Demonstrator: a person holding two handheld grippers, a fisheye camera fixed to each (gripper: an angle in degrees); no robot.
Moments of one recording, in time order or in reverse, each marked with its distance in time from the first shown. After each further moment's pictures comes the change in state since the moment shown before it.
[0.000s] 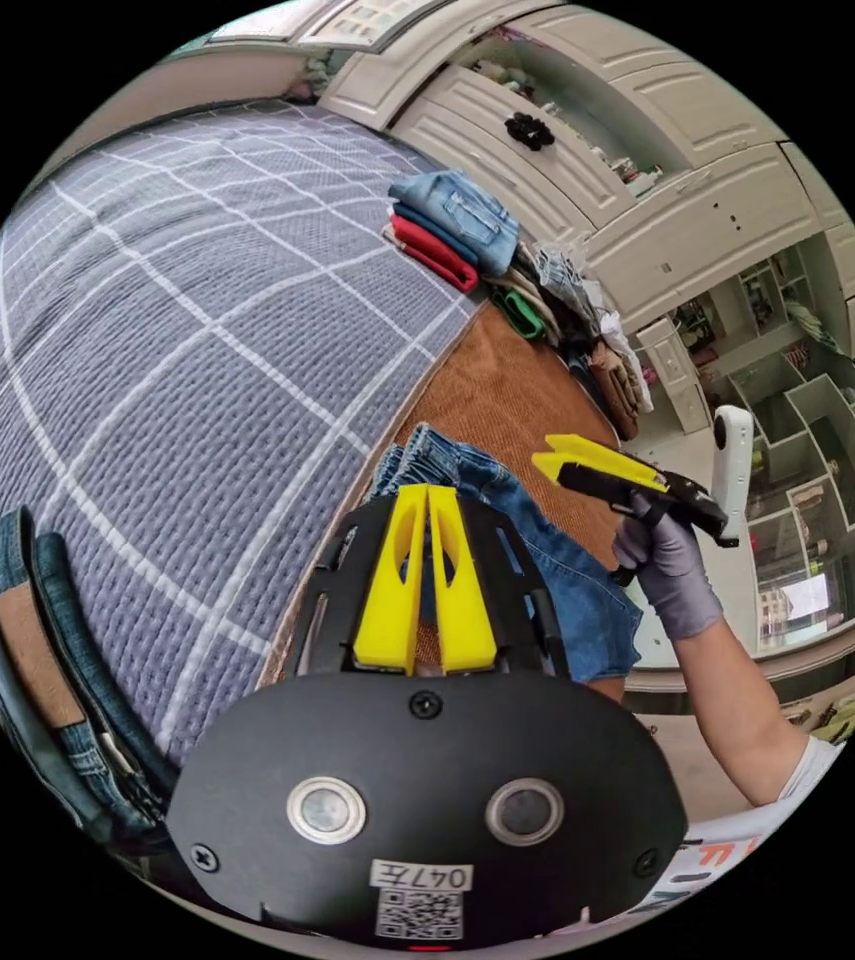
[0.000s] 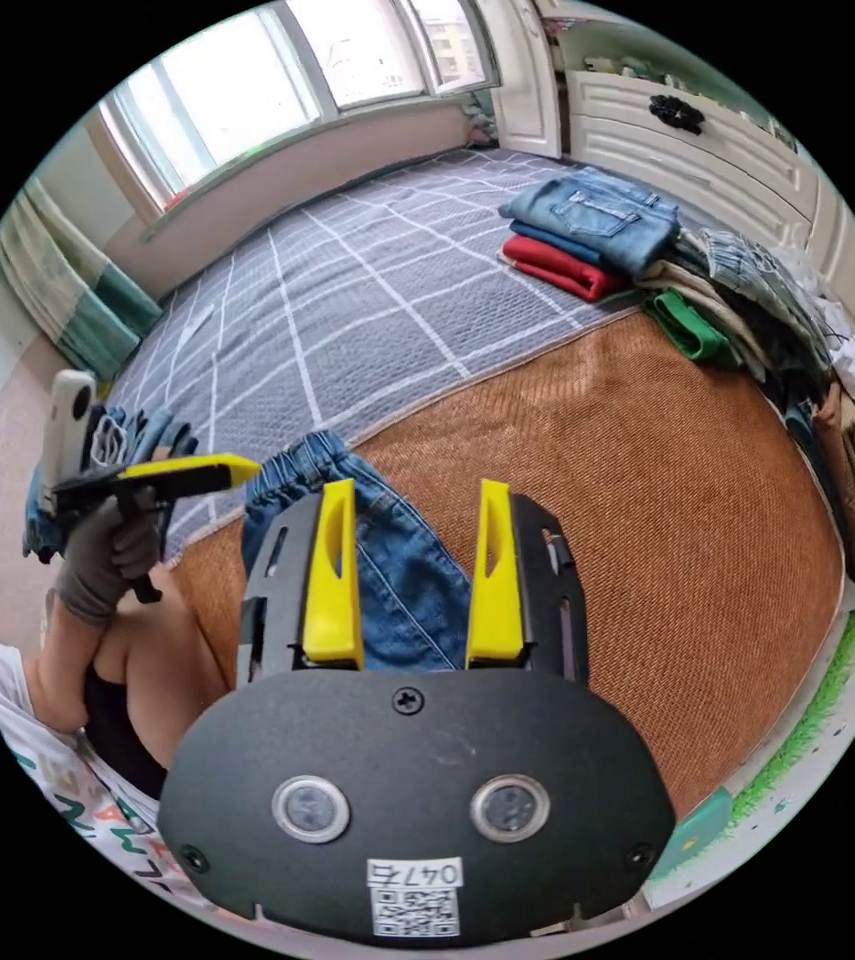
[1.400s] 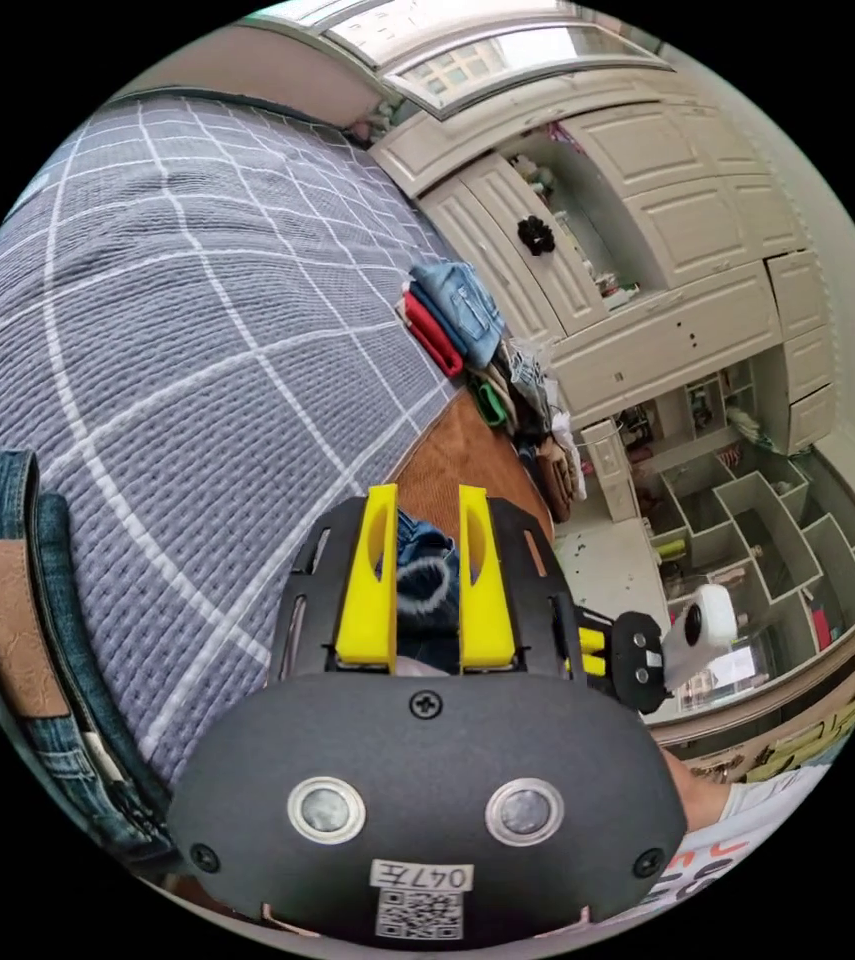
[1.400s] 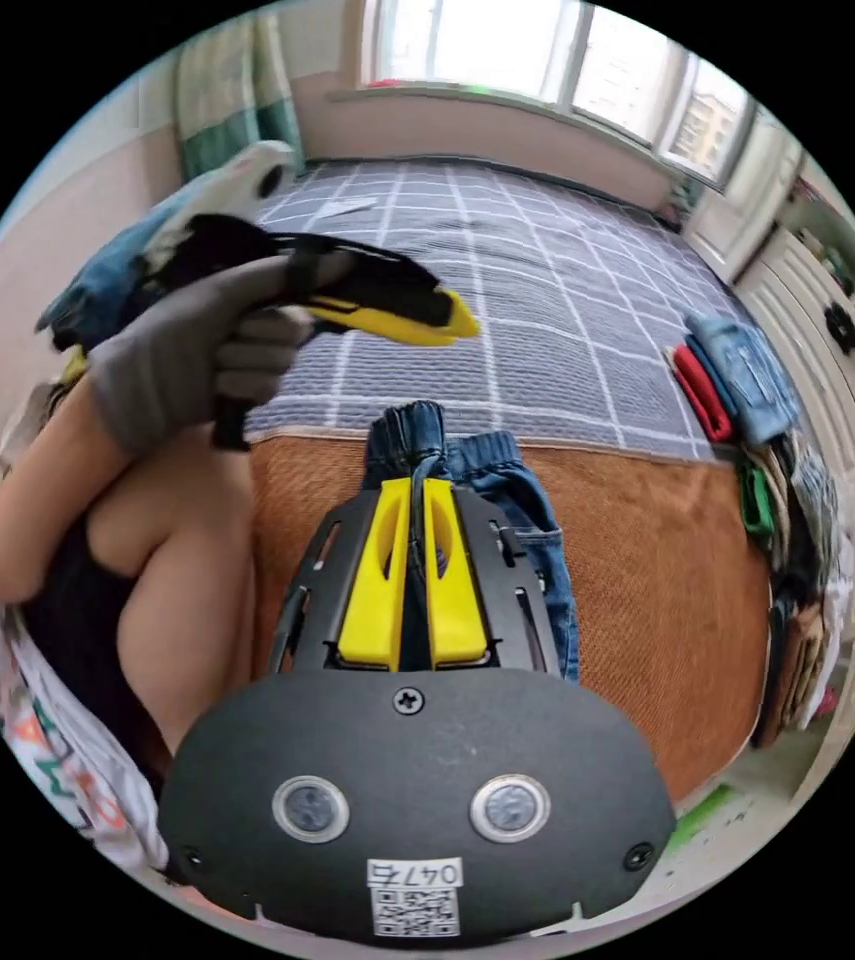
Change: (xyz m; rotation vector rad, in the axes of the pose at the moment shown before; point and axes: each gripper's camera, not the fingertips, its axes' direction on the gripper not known) left arm -0.068 0.020 -0.006 0.169 0.256 -0.151; right arm -0.253 -0.025 -0.096 -0.037 0.050 -0.529
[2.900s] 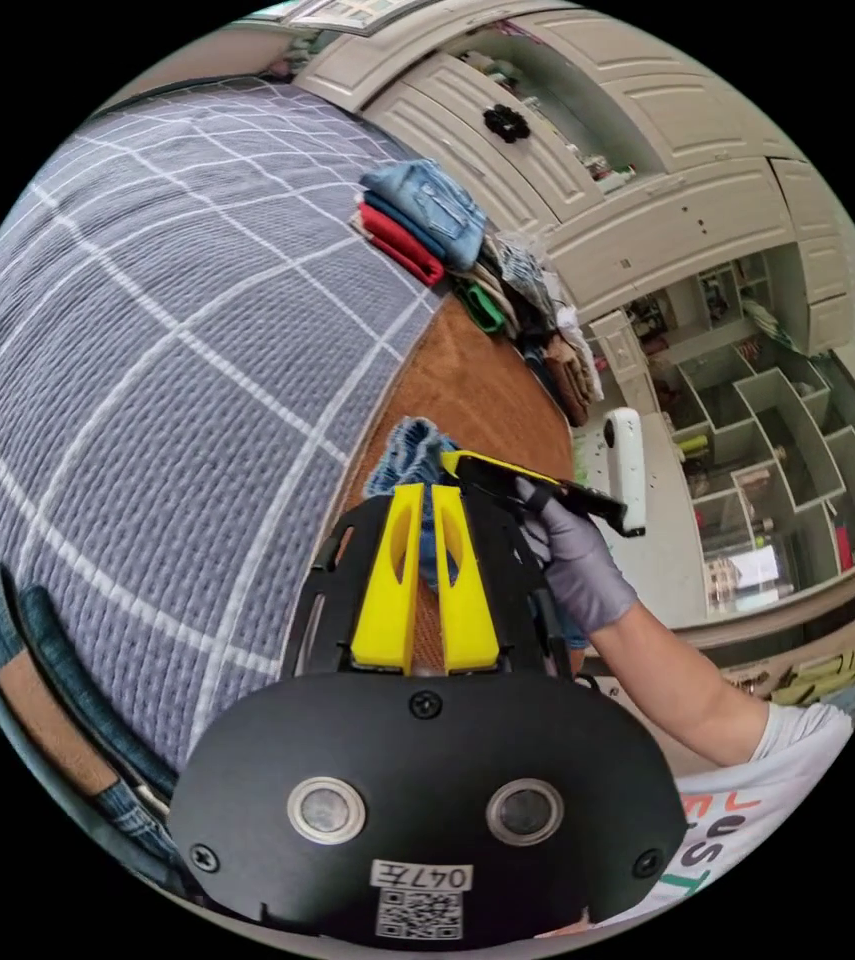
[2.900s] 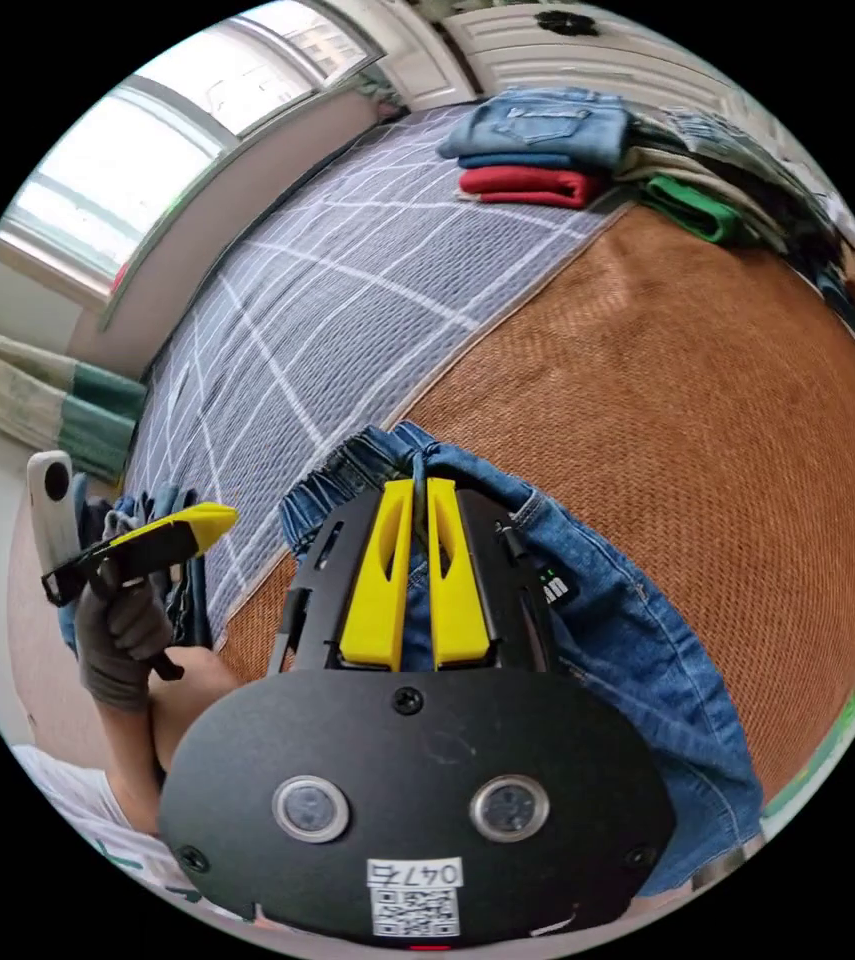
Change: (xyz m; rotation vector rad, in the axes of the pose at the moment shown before) left arm 0.097 -0.050 0.028 -0.302 -0.042 0.186; right arm 0.229 0.121 0.188 0.032 -0.220 0.808
